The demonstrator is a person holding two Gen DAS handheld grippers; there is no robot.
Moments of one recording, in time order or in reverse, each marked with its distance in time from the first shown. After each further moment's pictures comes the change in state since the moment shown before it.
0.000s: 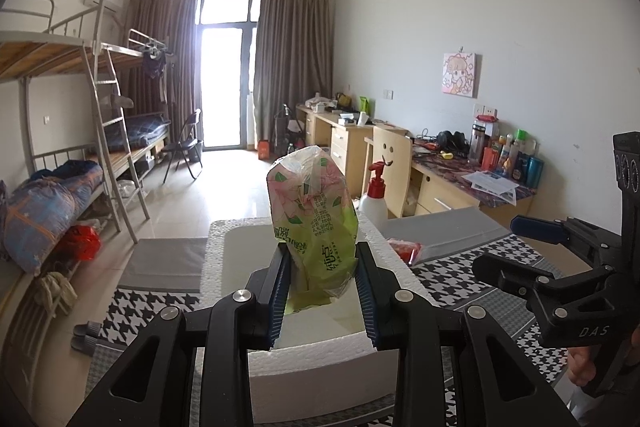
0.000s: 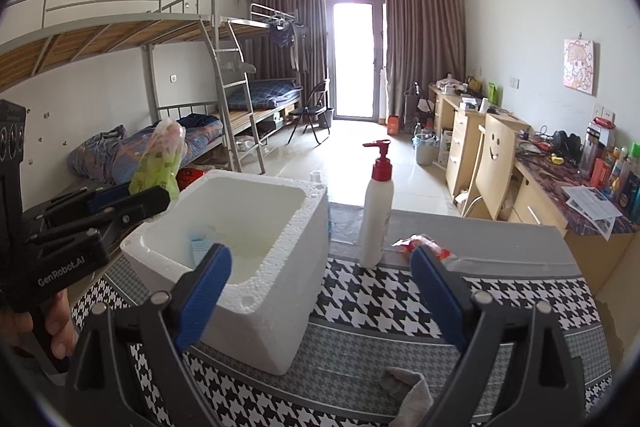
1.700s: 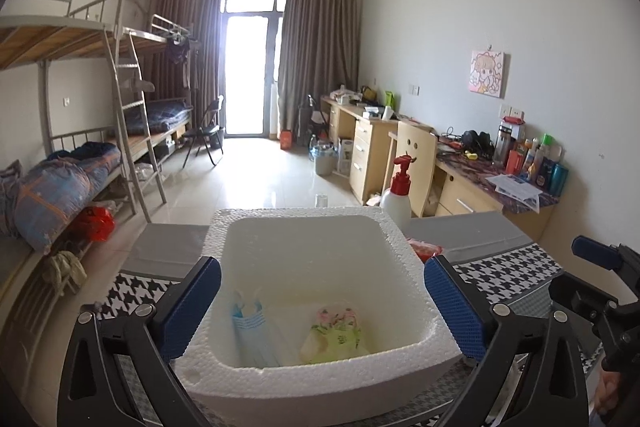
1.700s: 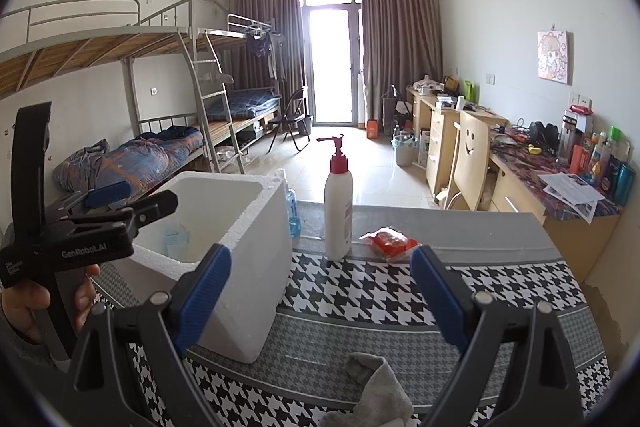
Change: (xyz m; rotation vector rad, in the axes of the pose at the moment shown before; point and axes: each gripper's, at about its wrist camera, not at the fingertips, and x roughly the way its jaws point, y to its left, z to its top) left arm 0.027 -0.006 -0.002 -0.054 0.024 0.093; right arm -0.020 -0.024 -0.014 0.045 -0.028 -0.058
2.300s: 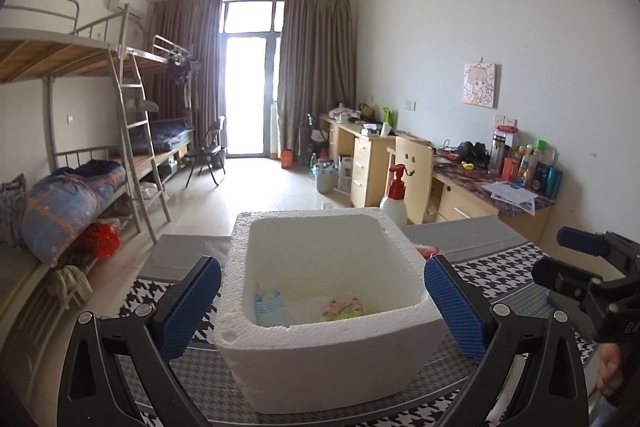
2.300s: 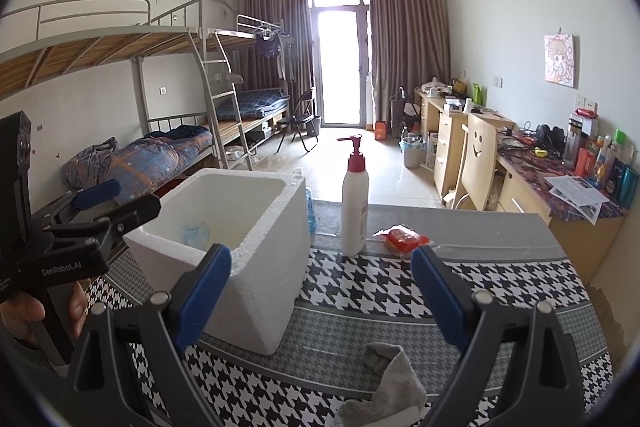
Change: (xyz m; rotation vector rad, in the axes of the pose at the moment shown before) left arm -0.037 0.005 -0.016 0.028 -0.073 -0.002; right arm -0.011 0.013 -0.004 -0.008 -0.003 0.026
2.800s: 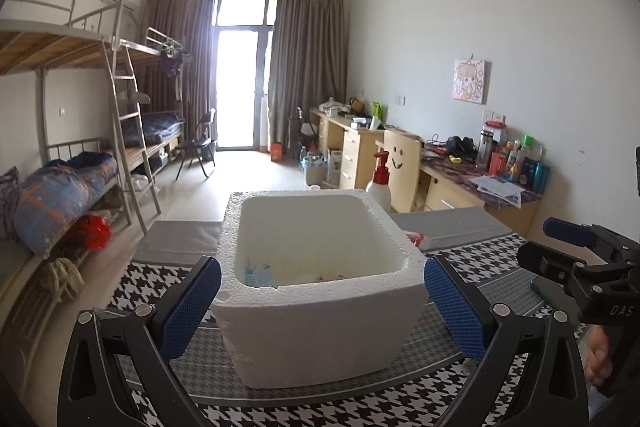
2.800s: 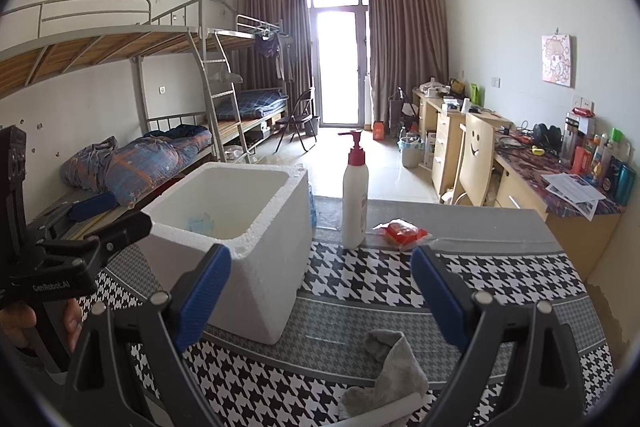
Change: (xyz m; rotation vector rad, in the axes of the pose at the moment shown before) left arm -0.018 -0.001 -0.012 -0.011 0.024 -0.050; right arm -0.010 0.003 -0.009 0.006 -0.004 -0.007
